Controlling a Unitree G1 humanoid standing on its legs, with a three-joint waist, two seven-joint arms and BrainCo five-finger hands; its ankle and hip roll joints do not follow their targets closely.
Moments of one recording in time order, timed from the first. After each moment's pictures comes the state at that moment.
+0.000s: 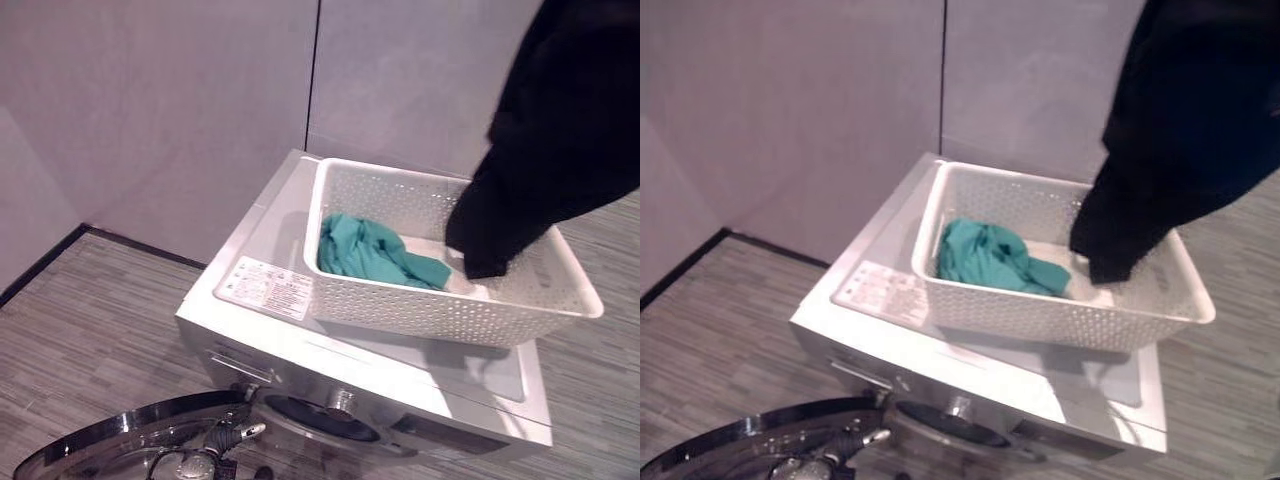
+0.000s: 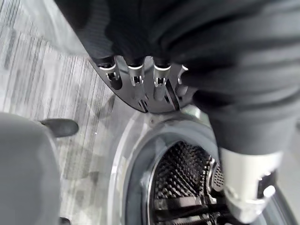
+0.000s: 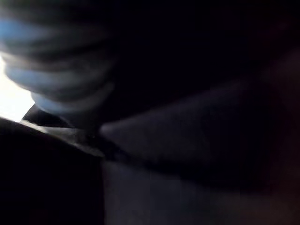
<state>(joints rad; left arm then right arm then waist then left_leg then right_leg) 0.07 0.32 -0.33 0.88 -0.33 -0.02 0.01 -1.07 -1.24 0.19 0.38 -0.18 0.02 -0.41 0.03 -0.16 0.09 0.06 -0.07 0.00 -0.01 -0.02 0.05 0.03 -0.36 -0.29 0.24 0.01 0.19</state>
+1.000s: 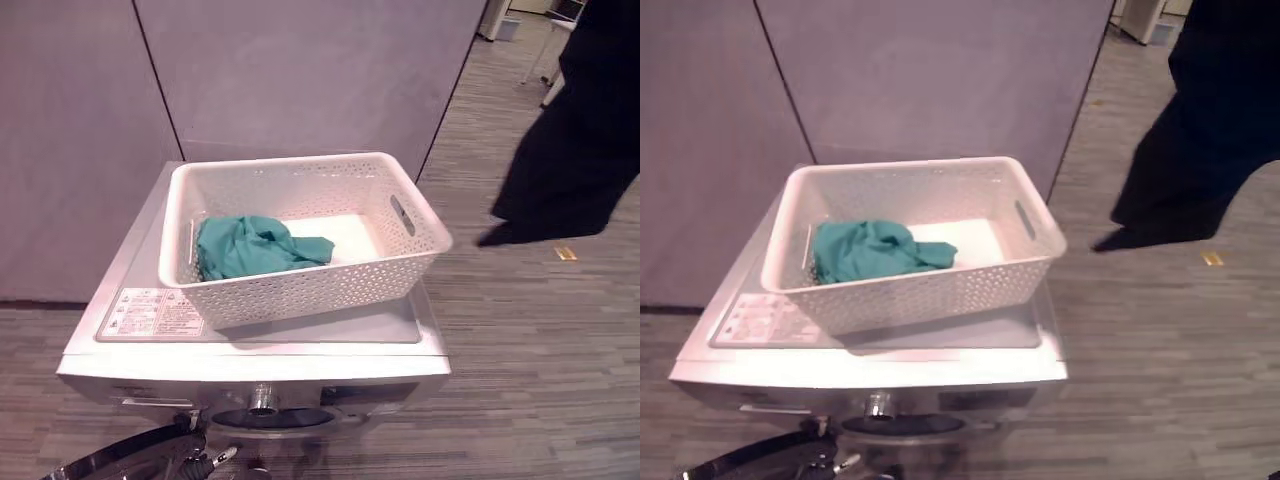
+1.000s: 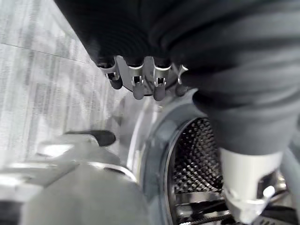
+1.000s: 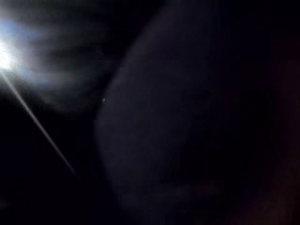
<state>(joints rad) 0.15 0.28 -0.17 1.01 -0.40 -0.06 0.05 -1.52 -1.31 0.66 0.68 -0.08 -0.01 -0.50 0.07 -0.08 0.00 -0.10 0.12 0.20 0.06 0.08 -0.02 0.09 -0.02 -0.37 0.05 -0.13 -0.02</state>
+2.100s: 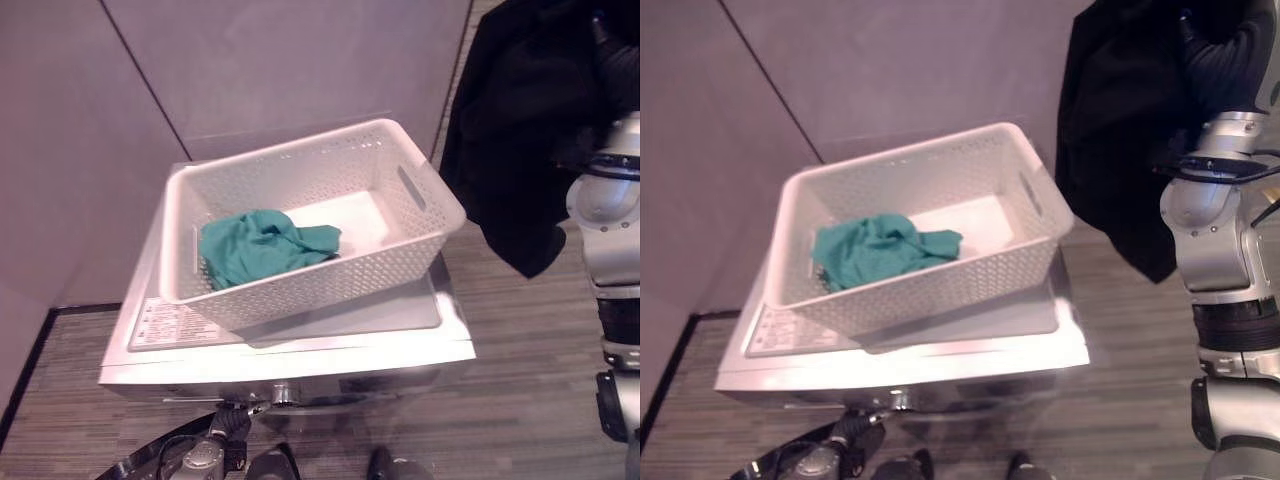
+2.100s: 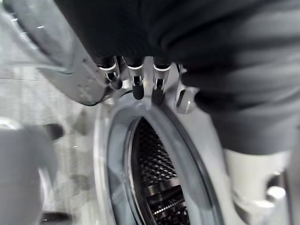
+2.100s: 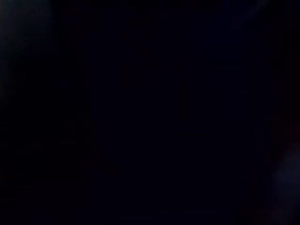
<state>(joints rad) 0.09 0.29 -0.32 0.61 -0.37 0.02 0.11 -0.79 -0.75 0.00 -0.03 -0.28 -0.03 -0.54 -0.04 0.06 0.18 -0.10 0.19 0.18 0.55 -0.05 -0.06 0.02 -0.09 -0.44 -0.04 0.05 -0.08</state>
